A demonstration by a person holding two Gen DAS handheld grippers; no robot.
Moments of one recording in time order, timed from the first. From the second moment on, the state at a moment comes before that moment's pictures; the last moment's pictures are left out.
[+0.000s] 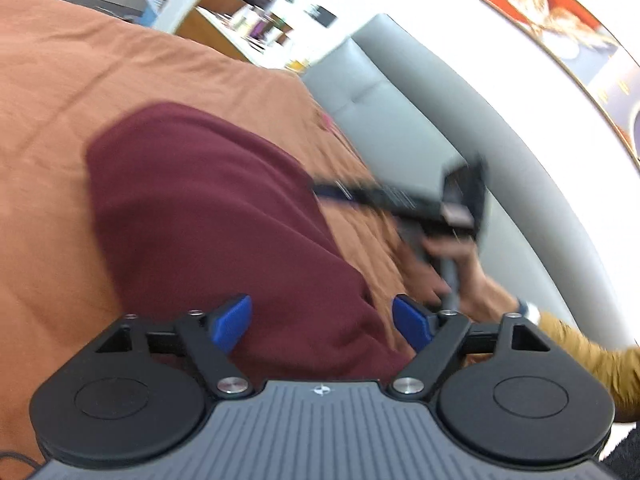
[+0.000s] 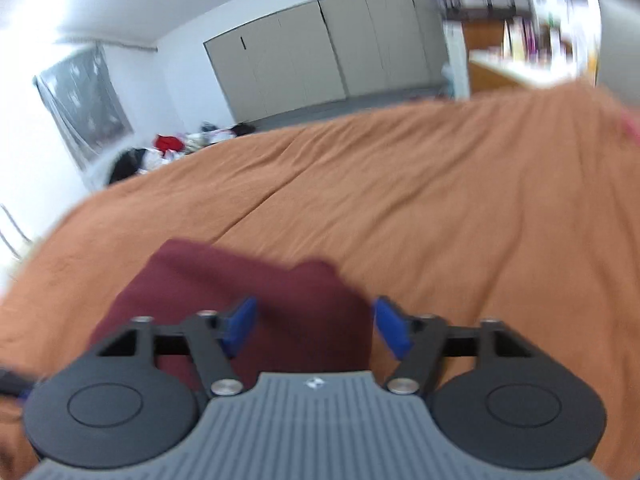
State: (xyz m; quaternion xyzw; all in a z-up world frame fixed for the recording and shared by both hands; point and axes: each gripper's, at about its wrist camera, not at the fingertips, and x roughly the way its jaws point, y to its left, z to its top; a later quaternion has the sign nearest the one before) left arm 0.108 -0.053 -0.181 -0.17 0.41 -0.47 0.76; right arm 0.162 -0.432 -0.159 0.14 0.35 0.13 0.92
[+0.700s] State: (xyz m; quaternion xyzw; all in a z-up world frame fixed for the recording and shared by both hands) left arm 0.205 -0.025 -0.270 -0.33 0.53 -0.38 0.69; right arm 0.156 -0.470 -0.246 0.35 0.46 0.22 0.78
